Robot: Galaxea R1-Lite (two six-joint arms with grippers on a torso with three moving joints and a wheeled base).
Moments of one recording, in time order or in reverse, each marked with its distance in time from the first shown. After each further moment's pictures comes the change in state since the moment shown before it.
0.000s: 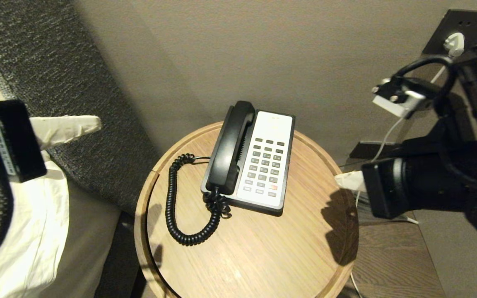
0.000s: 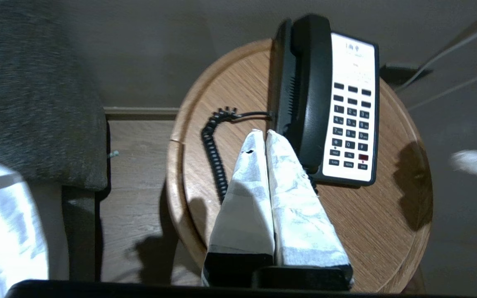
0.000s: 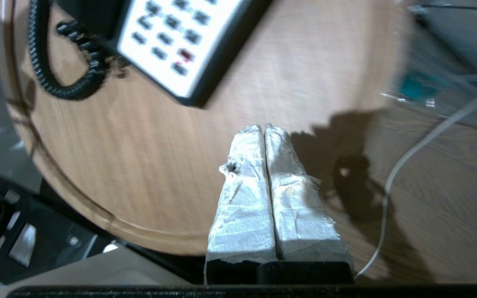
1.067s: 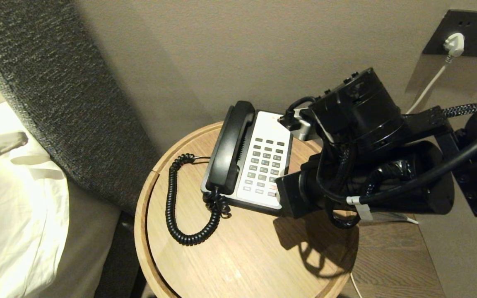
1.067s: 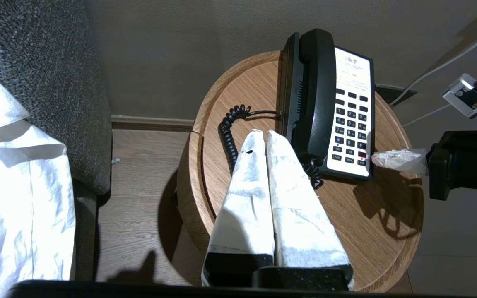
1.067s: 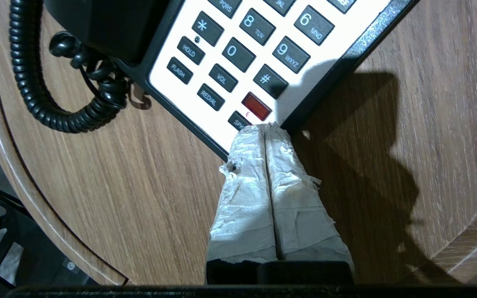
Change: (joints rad) left arm 0.050 -0.205 0.135 -0.030 -0.032 0.001; right arm 0.040 0.258 -0.107 -0.086 -0.003 0.003
